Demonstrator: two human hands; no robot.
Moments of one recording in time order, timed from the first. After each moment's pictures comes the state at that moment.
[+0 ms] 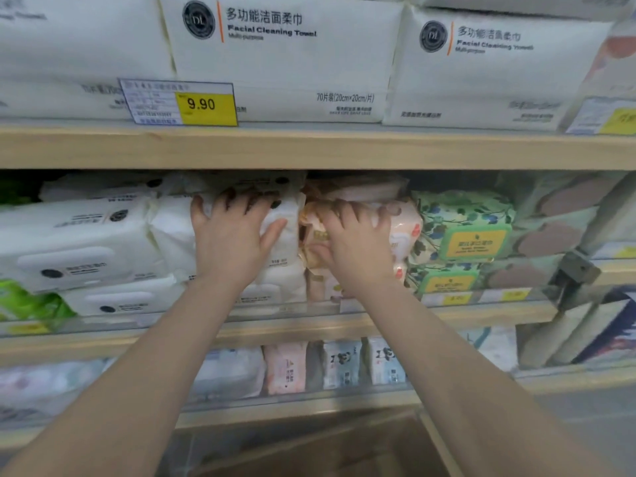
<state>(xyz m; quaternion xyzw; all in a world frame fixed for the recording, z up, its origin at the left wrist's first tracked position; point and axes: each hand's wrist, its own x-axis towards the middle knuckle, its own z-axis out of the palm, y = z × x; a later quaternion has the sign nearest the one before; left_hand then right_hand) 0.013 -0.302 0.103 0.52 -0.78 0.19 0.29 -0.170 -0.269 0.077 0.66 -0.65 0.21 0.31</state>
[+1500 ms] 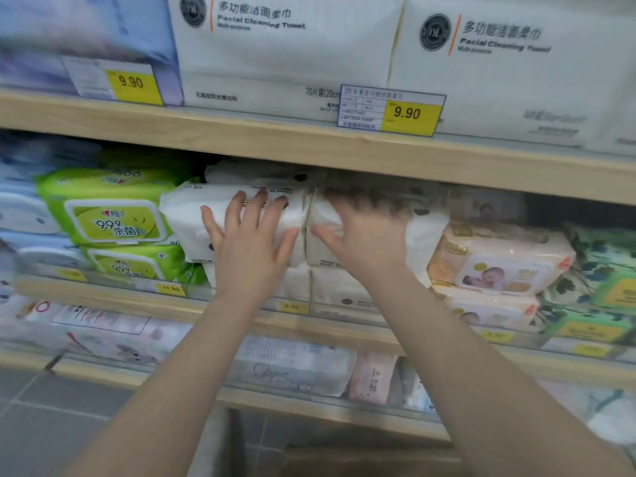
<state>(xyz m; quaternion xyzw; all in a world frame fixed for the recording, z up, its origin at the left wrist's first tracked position) 0.167 -0.301 0.083 0.60 -0.71 0.17 0.32 -0.002 -0.309 0.113 0.71 -0.64 0.22 0.18</state>
